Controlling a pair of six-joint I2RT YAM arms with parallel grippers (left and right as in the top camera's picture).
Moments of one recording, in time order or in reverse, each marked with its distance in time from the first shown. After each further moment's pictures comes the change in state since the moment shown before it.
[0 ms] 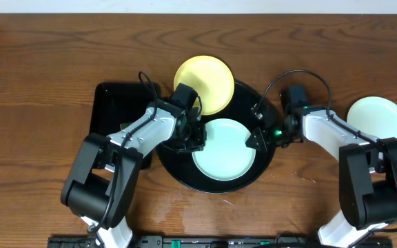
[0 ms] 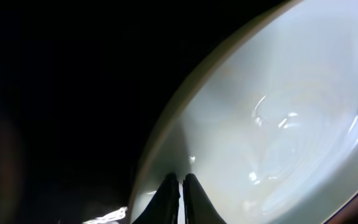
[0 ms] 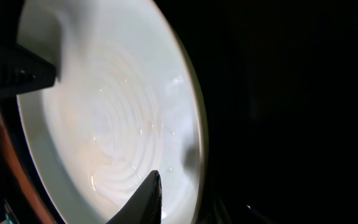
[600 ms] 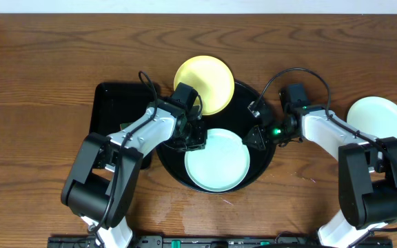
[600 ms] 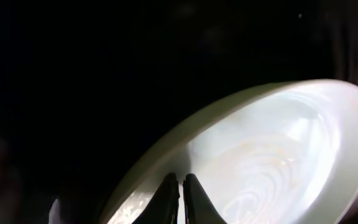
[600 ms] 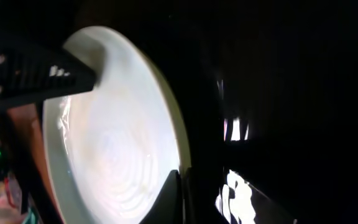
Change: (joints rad) left arm -0.002 0.002 0.000 0.022 0.011 -0.001; right arm 0.004 0.002 0.000 0.029 -0.087 -0.011
